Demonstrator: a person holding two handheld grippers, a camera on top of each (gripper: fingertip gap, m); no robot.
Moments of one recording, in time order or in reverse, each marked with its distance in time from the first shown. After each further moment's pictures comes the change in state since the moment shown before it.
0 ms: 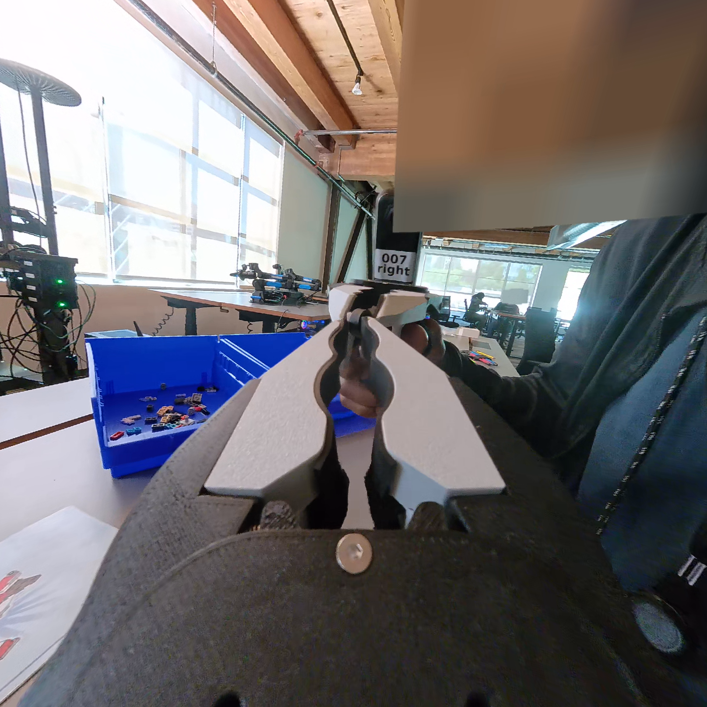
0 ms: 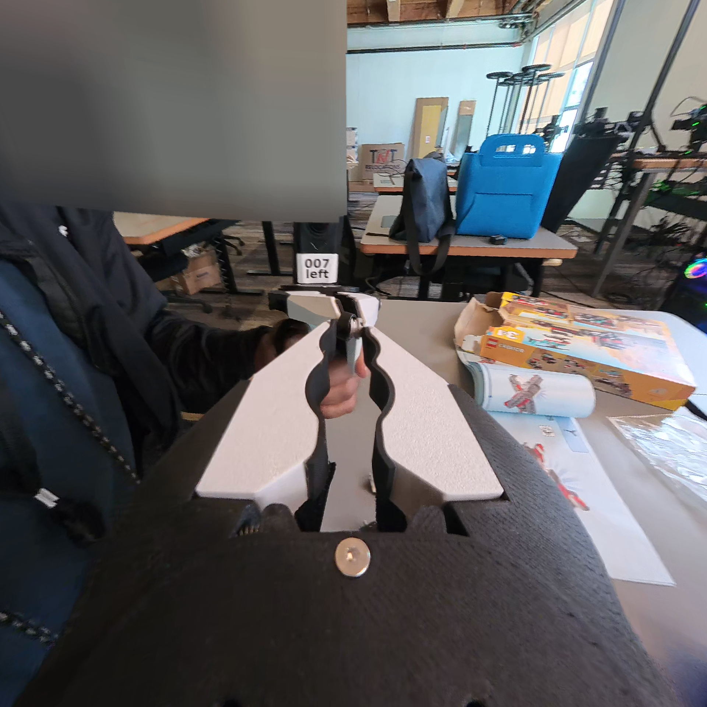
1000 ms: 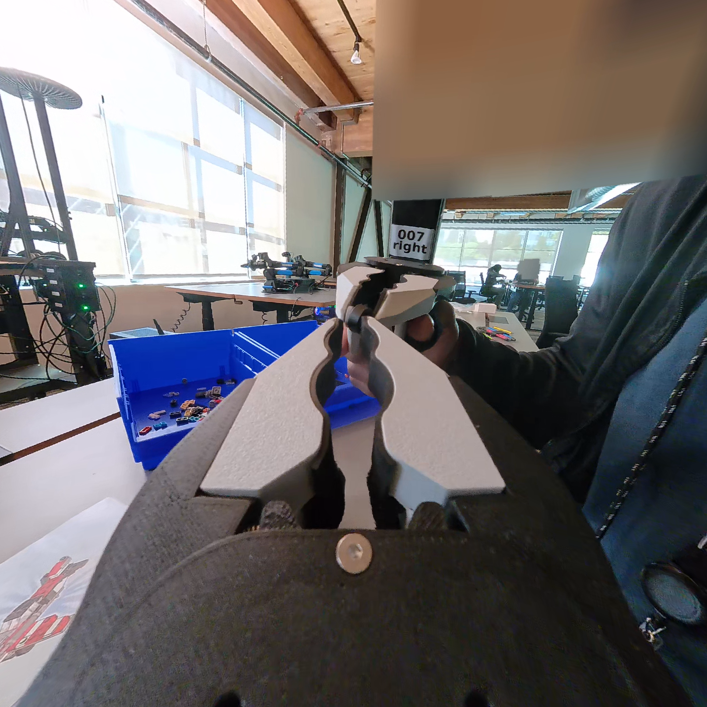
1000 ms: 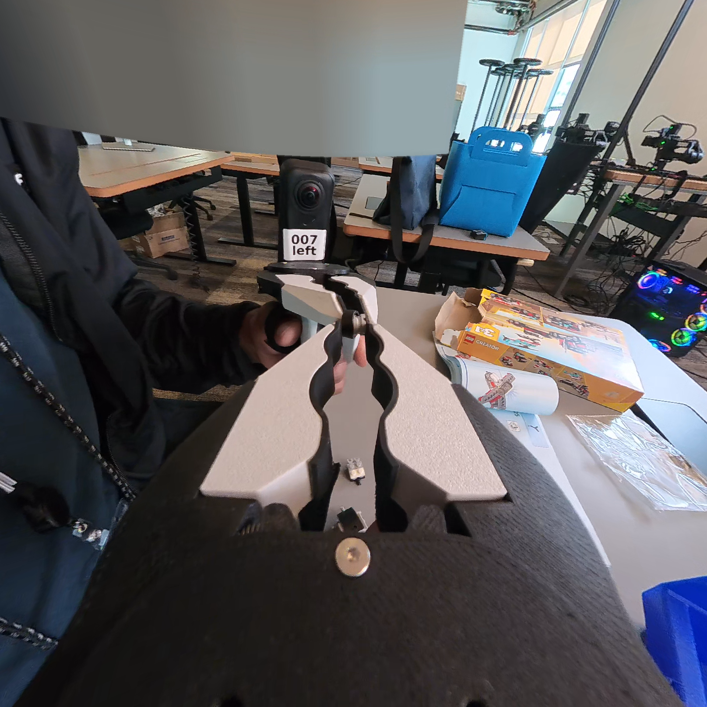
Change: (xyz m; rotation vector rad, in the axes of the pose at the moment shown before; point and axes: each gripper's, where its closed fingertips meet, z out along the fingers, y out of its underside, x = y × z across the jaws) left arm 0.000 0.004 -0.004 -0.056 -0.015 0.083; right arm -0.003 0.004 0.003 -0.063 0.042 -0.110
